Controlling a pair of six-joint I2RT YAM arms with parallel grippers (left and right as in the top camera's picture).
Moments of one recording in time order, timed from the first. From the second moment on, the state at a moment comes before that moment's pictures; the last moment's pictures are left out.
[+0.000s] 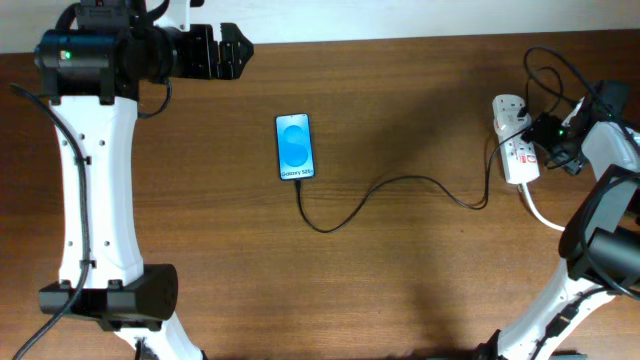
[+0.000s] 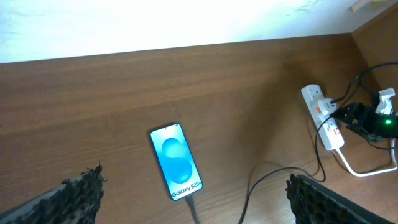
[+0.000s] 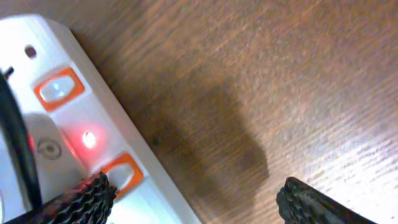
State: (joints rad) left arm -0.05 1.93 2.42 -1.30 0.43 -0.01; right arm -0.47 2.14 1.54 -0.56 -0.10 0.24
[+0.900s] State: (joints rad) left arm -0.05 1.93 2.42 -1.30 0.43 -0.01; right arm -0.56 1.74 1.52 -0.82 -0.17 0.27
